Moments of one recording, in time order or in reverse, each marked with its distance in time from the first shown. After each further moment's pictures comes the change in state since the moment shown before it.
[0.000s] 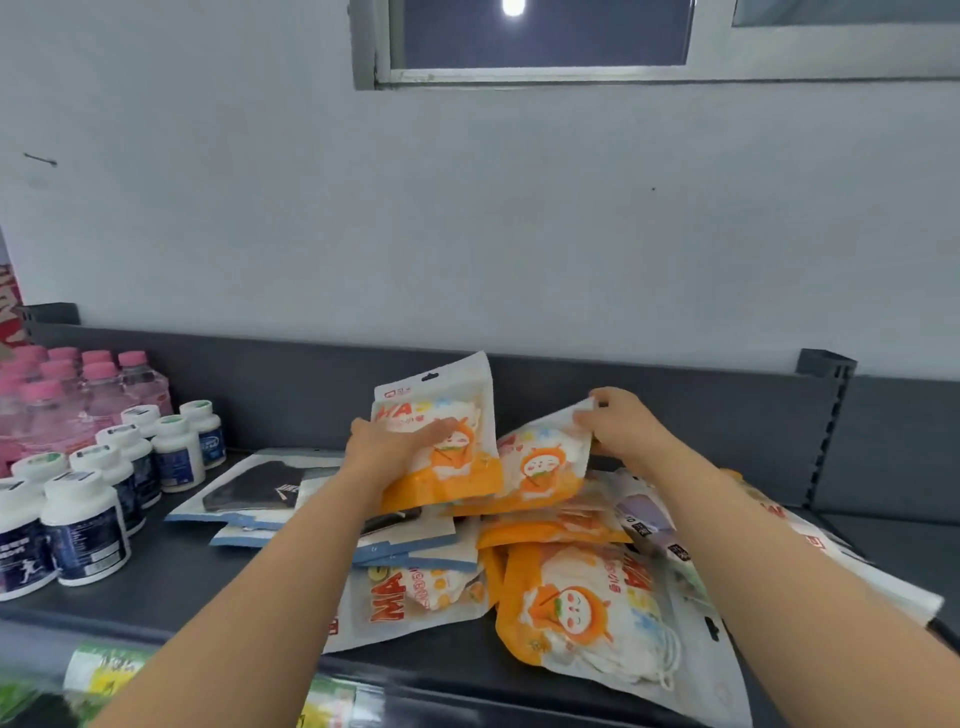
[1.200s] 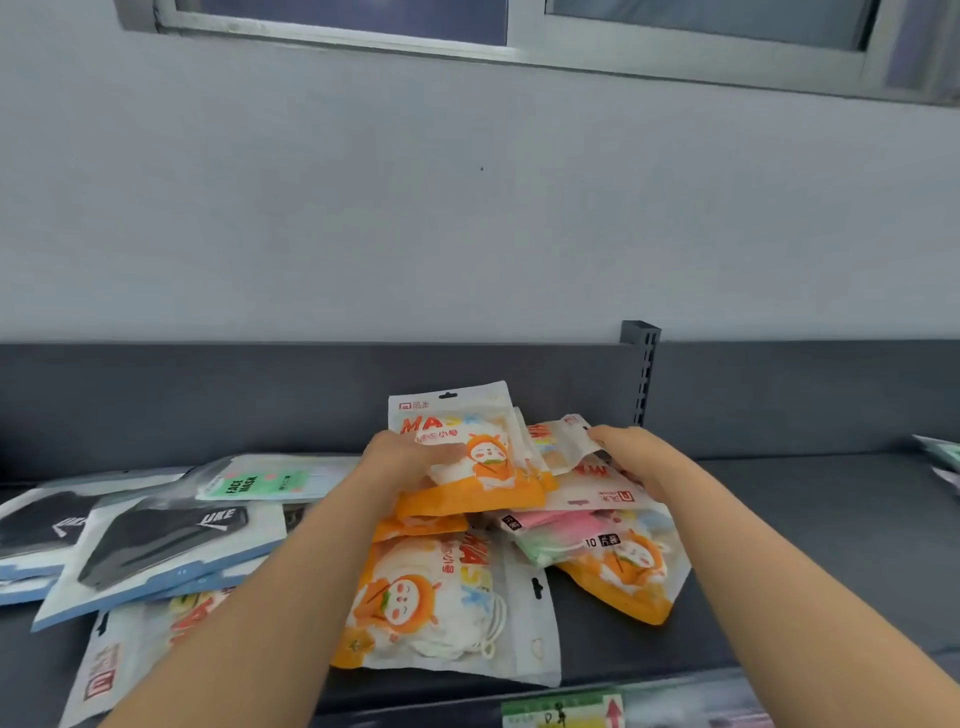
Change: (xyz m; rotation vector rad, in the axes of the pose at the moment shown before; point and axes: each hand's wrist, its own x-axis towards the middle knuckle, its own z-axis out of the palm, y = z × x) left_hand -0.057 0.039 0.157 0.146 -0.339 0.014; right_hand -0.033 0.110 -0.151 -0.030 0.106 0.485
